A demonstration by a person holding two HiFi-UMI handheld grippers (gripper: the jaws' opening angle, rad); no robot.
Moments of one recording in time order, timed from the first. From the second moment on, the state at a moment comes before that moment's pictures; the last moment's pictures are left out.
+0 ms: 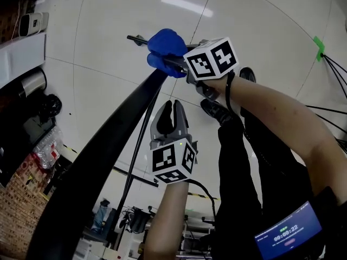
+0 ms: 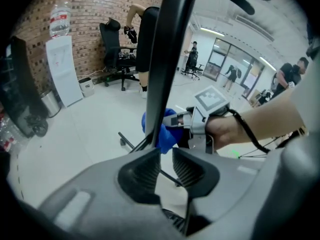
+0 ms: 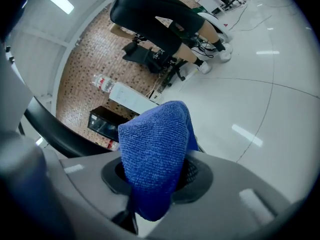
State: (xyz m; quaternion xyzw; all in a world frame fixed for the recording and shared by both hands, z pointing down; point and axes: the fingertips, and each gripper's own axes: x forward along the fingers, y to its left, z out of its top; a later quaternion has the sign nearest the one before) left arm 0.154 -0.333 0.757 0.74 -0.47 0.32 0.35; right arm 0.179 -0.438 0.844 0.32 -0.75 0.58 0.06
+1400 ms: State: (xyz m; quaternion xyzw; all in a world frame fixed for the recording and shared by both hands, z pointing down) left arm 0.026 -0.171 0.728 0.61 -0.63 0.22 0.42; right arm 0.102 -0.391 0.820 0.37 -0.83 0.17 0.39
